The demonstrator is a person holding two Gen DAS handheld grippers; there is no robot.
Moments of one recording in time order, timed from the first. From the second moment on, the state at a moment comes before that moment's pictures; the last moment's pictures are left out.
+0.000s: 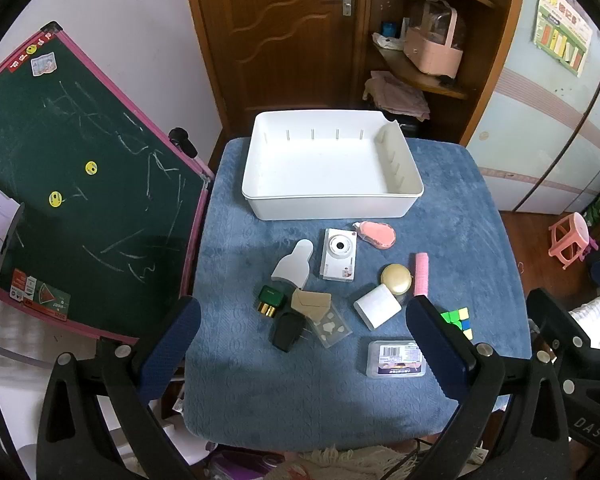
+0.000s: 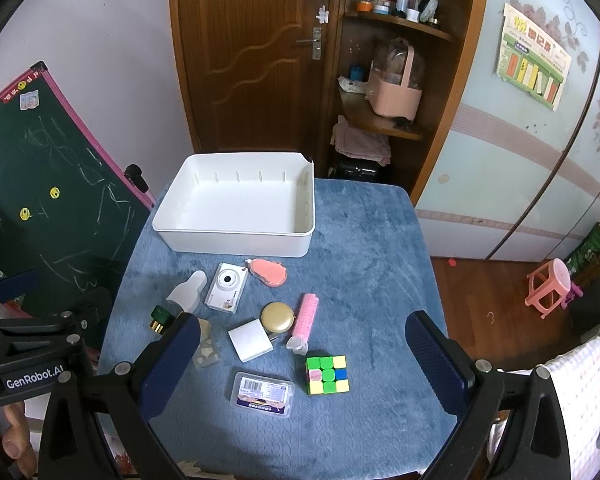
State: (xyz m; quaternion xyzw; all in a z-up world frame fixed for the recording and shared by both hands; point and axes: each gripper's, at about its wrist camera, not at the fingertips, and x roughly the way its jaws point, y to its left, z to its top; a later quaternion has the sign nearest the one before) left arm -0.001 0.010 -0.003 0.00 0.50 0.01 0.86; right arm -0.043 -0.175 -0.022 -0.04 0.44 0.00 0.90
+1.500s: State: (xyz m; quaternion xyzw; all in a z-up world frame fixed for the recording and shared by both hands) left arm 0.001 0.013 -0.001 0.01 0.50 0.01 0.87; right arm -0.041 -0.169 -0.021 -0.05 0.43 0.00 0.90
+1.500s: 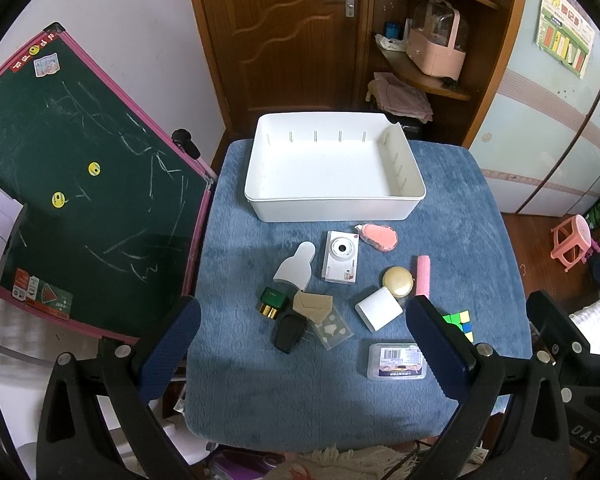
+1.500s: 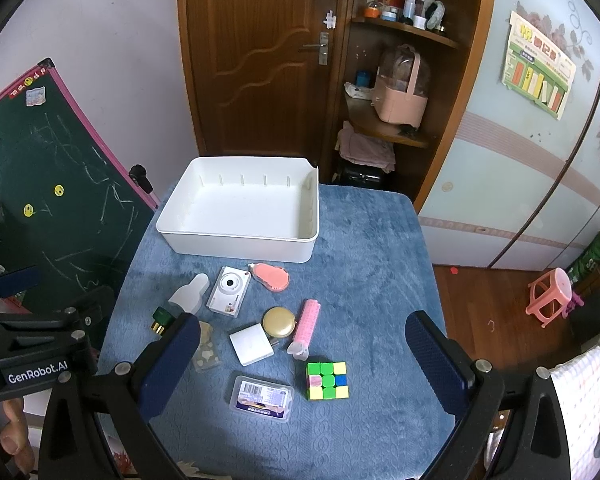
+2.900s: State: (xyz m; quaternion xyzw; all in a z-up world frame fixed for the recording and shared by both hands) left arm 0.006 0.016 -0.002 0.00 0.51 0.01 0.86; right arm -0.038 -0.167 -0.021 -0.05 0.43 0.00 0.90
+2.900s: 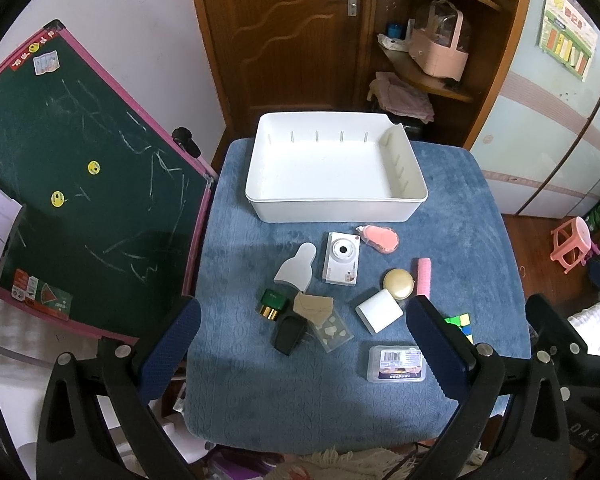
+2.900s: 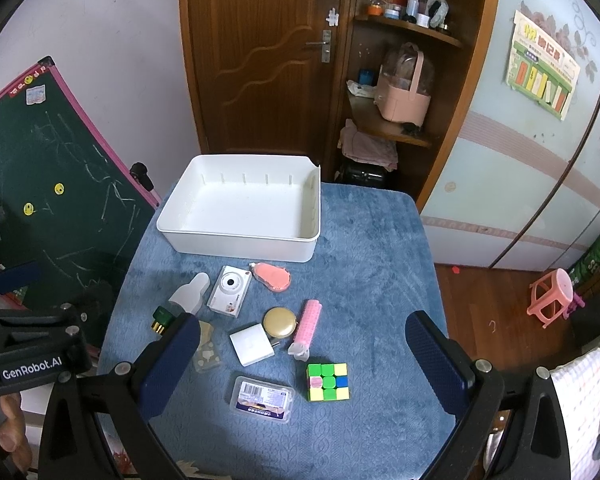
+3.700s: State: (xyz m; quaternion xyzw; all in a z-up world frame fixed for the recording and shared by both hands) left arm 0.051 0.035 -0.063 -0.03 0.58 0.04 0.81; right arm -0.007 -0.265 -0.082 0.02 0.49 -0.08 0.87
